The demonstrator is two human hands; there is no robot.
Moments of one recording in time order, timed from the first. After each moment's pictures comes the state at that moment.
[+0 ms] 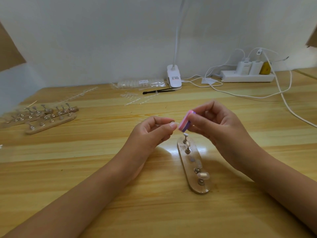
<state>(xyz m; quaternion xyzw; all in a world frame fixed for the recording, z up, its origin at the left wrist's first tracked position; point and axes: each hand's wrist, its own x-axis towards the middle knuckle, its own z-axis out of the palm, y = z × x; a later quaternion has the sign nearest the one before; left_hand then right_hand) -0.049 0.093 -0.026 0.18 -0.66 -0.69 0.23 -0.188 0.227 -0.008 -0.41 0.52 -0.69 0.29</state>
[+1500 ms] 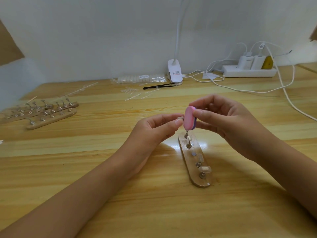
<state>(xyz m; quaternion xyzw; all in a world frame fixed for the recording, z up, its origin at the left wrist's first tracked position) -0.049 0.096 -0.025 0.13 -0.68 -0.69 0.21 -0.200 0.236 0.001 -0.45 0.55 -0.63 0.31</state>
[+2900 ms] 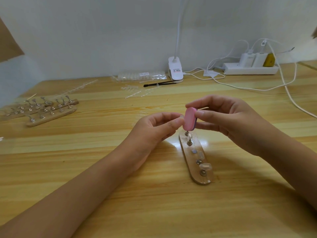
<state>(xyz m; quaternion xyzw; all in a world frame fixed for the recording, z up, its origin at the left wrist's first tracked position) -0.052 0.093 -0.028 0.17 -0.65 -0.71 0.20 -0.203 0.237 0.004 -0.48 0.55 -0.60 0.33</state>
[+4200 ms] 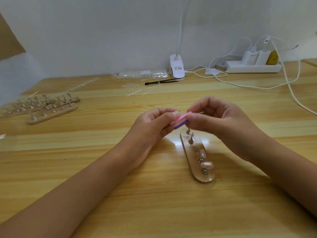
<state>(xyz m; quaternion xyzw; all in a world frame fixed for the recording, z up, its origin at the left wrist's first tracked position) -0.052 0.095 -0.021 0.18 -0.60 -0.75 0.21 -0.188 0.231 -0.005 -0.43 0.56 -0.63 0.33</state>
